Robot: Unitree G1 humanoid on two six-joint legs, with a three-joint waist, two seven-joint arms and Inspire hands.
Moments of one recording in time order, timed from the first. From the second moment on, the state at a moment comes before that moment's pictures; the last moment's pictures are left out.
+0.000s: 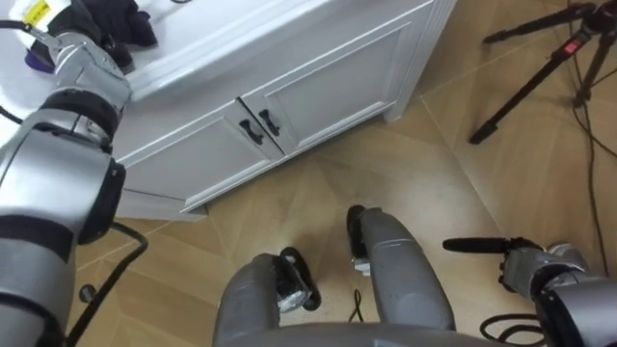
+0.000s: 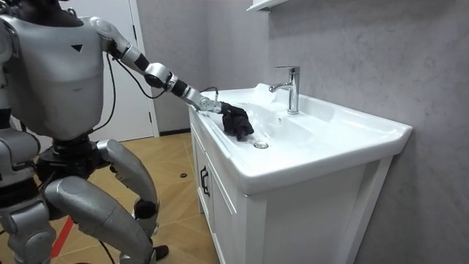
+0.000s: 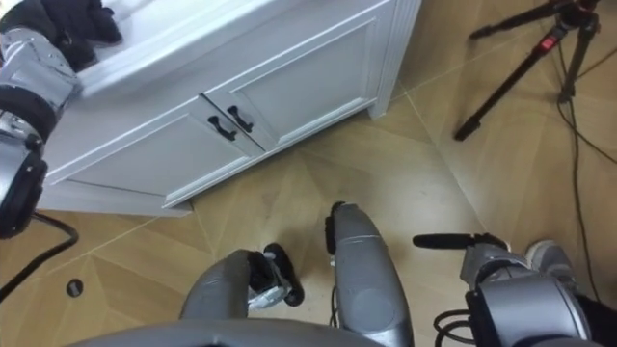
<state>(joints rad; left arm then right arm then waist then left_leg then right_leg) -0.94 0.45 -0.36 1.34 0.18 0.26 0.38 -0.34 -0.33 0.16 1.44 0.53 0.16 -0.21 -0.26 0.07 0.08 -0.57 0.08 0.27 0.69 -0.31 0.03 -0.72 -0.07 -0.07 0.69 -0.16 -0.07</state>
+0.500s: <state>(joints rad) -0.99 0.40 -0.40 1.31 0.13 0.19 0.43 -0.31 -0.36 0.18 1.38 0.47 0.15 -0.18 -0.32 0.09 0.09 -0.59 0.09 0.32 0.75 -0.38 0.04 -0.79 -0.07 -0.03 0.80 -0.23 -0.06</state>
